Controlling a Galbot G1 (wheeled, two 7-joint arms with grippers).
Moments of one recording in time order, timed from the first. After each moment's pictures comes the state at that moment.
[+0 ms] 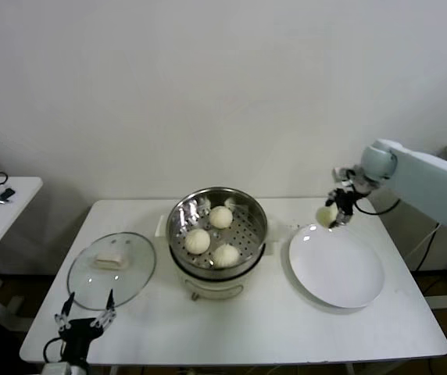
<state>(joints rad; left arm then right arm) 1.74 -1.42 -0.72 -2.00 -0.12 -0.03 -0.07 0.55 0.87 -1.39 1.00 0.44 -0.17 -1.06</state>
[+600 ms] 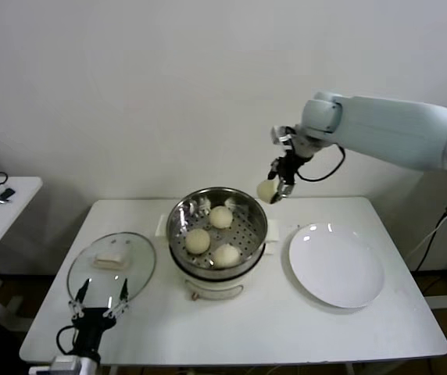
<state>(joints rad) 1.72 -1.42 -0.67 -2.04 -0.09 -0.03 -0.03 0.86 1.17 -1.73 1.10 0.90 -0.27 -0.99</state>
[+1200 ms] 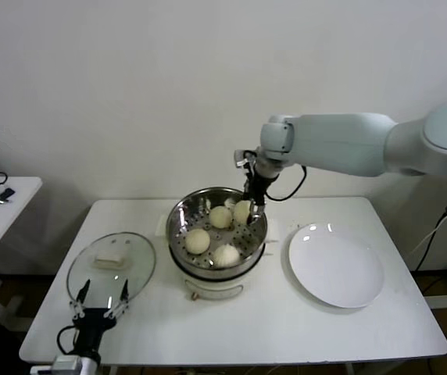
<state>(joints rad) 1.71 -1.42 -0.68 -2.01 -0.09 -0.04 -0.03 0.81 1.33 -1.83 1.09 1.01 -0.30 -0.91</state>
